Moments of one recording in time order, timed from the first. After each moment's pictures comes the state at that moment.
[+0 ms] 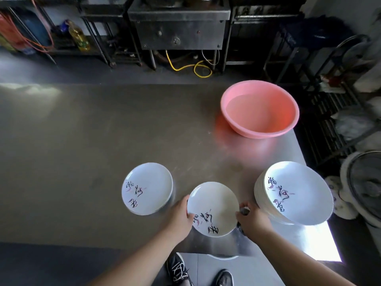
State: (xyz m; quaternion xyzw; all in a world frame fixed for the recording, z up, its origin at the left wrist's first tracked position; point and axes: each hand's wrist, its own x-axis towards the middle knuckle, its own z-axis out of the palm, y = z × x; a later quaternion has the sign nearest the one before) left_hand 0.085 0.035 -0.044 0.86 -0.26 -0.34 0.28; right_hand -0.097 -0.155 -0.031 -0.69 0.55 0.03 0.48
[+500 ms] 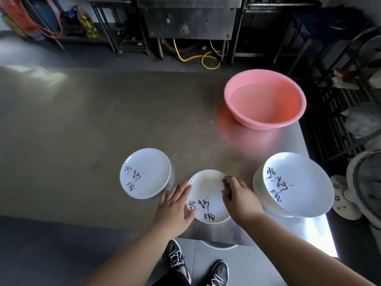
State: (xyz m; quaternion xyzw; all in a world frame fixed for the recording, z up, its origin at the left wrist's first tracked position) left_hand 0.065 0.061 -0.067 0.88 -0.43 -0.15 0.10; right_hand -0.072 -0.152 -0.002 -0.89 0.34 0.00 0.29
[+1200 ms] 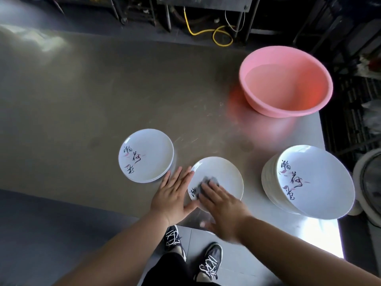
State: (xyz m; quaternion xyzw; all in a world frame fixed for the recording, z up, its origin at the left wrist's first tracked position) left_hand 0.071 0.067 -0.082 0.87 -0.49 -0.11 0.04; right_hand -0.079 -0.113 -0.016 -0.97 -0.02 0.22 0.10
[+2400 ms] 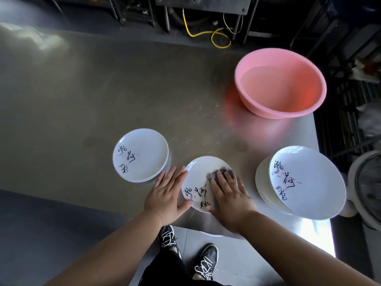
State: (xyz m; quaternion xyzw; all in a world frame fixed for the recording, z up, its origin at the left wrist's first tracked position) left_hand 0.071 0.068 -0.093 0.87 -0.48 -0.07 0.08; right_hand -0.078 -0.140 -0.024 -0.95 0.13 0.26 0.06
